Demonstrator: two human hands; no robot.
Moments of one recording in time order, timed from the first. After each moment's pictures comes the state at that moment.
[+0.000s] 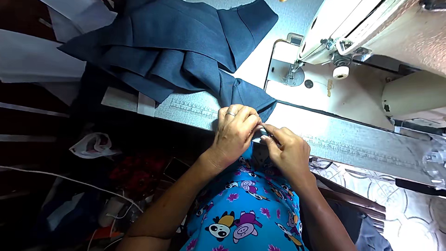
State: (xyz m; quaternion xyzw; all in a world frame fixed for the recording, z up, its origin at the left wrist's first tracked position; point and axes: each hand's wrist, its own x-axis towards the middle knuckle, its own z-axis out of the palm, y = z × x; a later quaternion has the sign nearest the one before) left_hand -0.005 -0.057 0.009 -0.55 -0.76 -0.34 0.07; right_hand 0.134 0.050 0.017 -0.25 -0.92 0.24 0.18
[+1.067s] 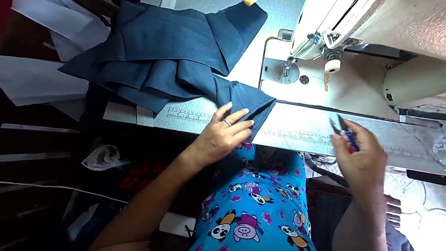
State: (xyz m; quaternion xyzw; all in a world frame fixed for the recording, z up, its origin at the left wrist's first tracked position) left_hand -0.042 -0.077 0.007 -0.73 -0.64 -0.25 0.08; right_hand 0.221 0.114 0.037 -0.41 -0.86 0.21 0.23
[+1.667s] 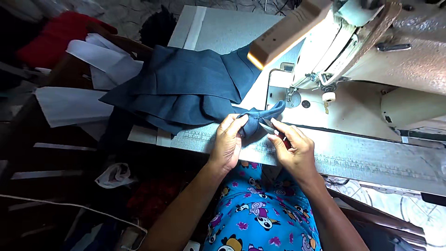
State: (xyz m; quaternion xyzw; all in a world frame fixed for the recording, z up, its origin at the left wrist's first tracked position) left_hand -0.025 -0.033 0.056 -0.05 -0.53 -0.78 -0.34; right_hand 0.099 0.077 0.021 -0.20 -0.85 0.33 0.35
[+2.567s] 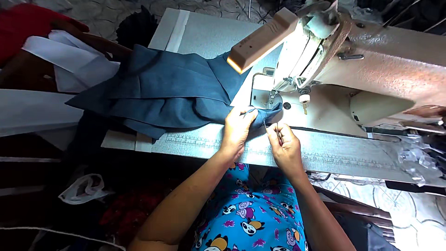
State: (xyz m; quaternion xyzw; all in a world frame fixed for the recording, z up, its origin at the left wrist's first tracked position) left_hand -0.013 0.013 0.048 -0.15 -0.65 -0.68 -0.31; right_hand 0.109 0.082 0.026 -0.26 -0.77 0.48 0.34
